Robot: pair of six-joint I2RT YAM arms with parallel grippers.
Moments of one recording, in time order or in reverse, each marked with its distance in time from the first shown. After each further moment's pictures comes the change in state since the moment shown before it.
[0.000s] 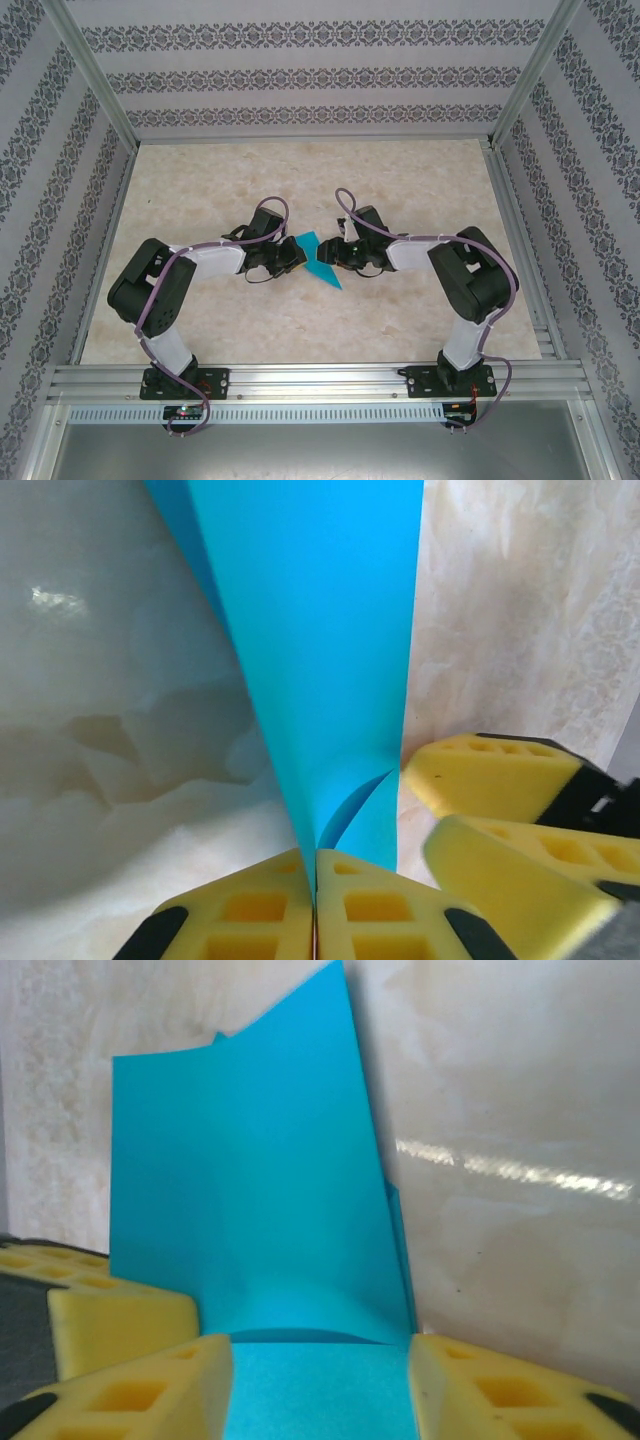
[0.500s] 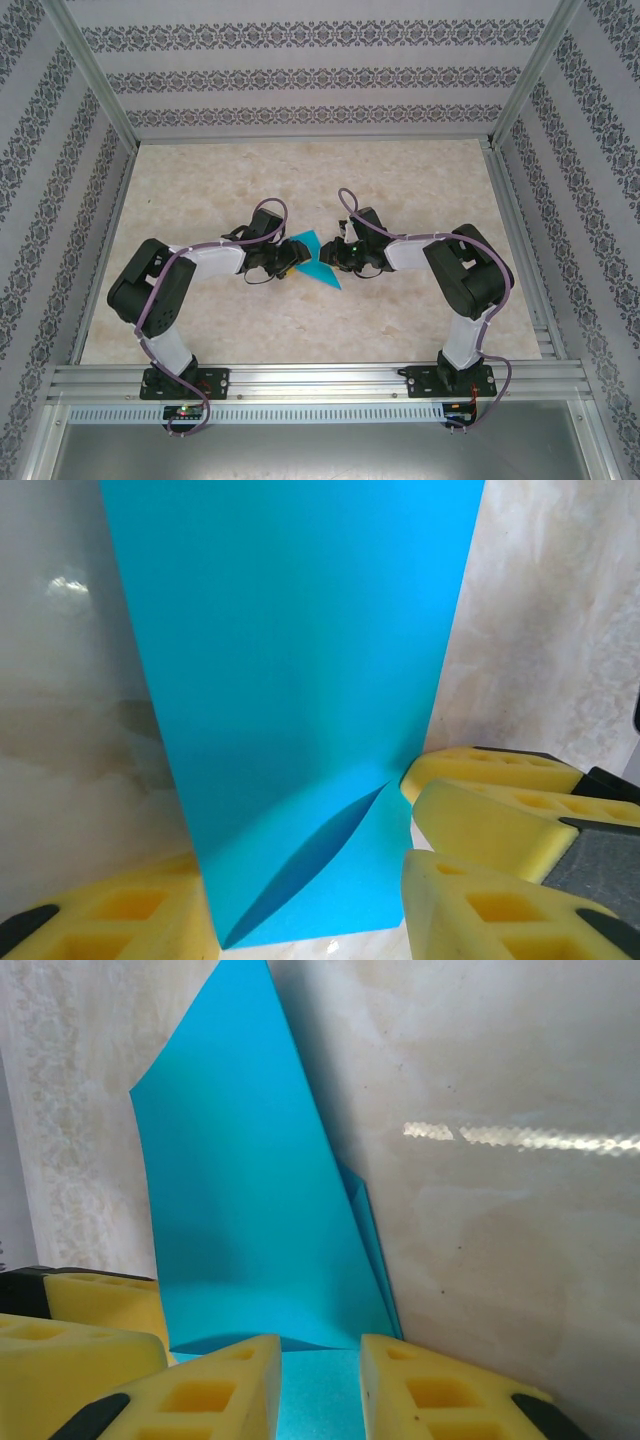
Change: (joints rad) left arm 0.000 0.000 0.000 -0.032 -0.010 -0.019; right arm 0.000 0.061 -0.001 0.047 -0.042 0.142
